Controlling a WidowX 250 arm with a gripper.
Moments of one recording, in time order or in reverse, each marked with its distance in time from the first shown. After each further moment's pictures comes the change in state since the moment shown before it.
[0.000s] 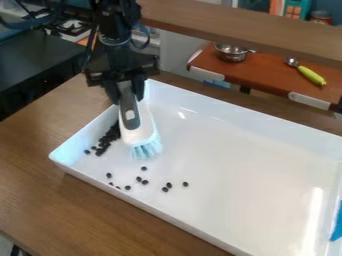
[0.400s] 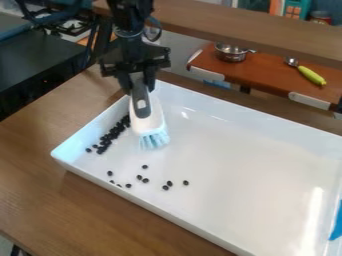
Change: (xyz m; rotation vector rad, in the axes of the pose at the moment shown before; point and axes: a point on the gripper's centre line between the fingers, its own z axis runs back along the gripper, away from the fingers) arm 0.021 -0.019 -0.007 -0.010 -0.014 -0.032
